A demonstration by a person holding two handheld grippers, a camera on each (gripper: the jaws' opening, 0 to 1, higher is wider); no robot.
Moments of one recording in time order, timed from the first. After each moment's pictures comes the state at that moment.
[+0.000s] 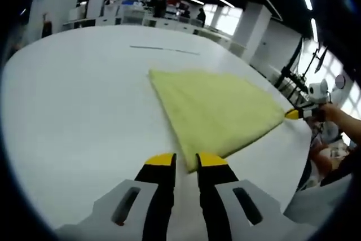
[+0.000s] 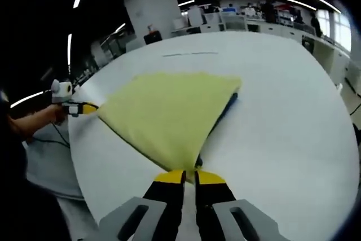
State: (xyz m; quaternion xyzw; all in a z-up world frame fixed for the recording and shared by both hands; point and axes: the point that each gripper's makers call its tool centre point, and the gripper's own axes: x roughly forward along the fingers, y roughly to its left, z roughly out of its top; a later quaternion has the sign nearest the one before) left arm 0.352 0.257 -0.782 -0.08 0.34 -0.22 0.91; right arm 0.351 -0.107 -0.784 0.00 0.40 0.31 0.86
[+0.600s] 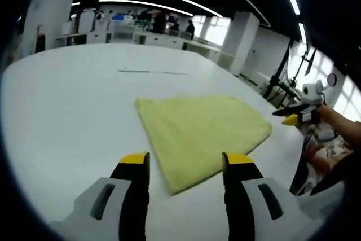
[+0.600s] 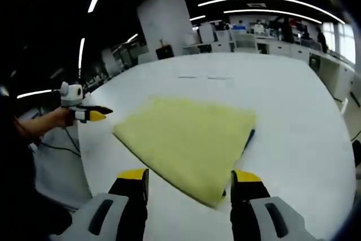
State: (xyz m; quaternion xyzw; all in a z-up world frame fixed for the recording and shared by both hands) left arm 0.361 0.236 -0.729 -0.07 0.28 -0.26 0.92; right arm 0.355 -0.068 -0.728 0.00 0.33 0.35 0.88
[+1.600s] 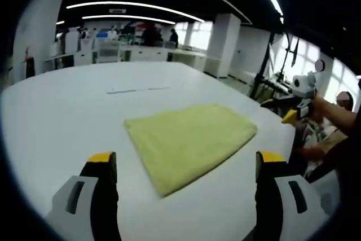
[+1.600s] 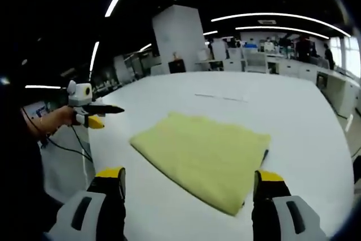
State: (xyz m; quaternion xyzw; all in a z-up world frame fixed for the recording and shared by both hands) left arm 0.341 0.226 -0.694 -0.02 0.24 -0.29 0.93; right arm 0.334 -0.045 -0.698 -0.01 0.27 0.37 0.89
